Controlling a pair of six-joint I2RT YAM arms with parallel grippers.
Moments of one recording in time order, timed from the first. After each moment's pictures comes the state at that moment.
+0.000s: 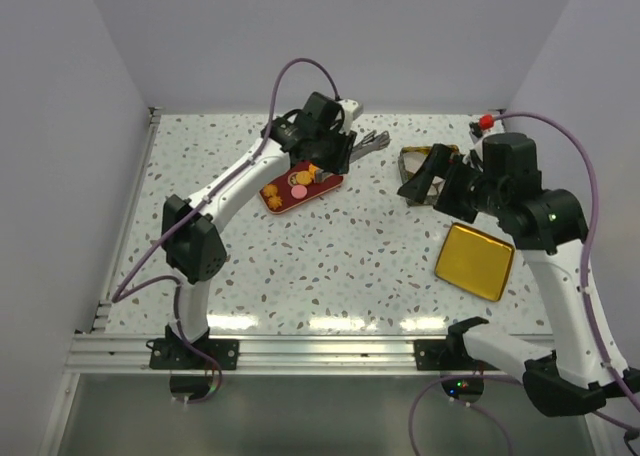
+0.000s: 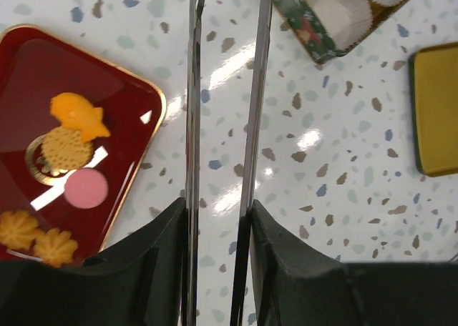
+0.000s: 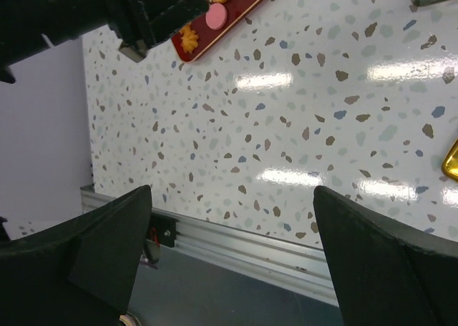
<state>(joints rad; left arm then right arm) -0.65 1.98 1.99 -0.80 0.07 -0.17 0.32 1.09 1.55 -1.13 -0.16 0.65</state>
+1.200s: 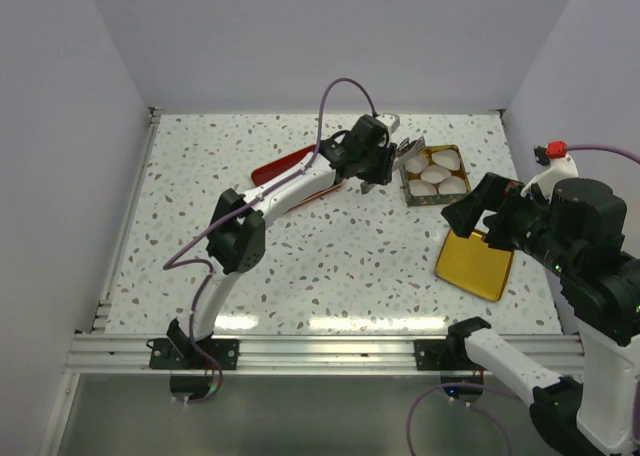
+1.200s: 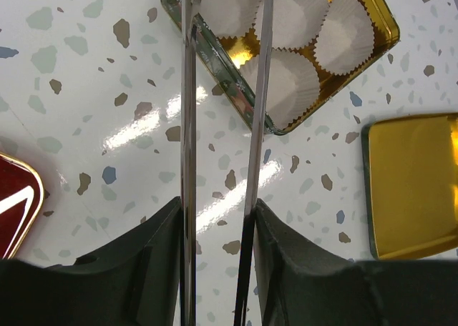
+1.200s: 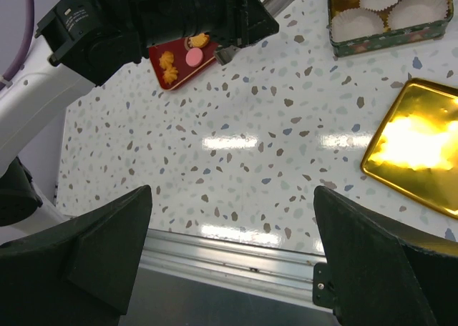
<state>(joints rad) -0.79 2.28 2.14 -0.56 0.03 -0.38 0.32 0.89 1.75 -1.36 0.01 0.53</state>
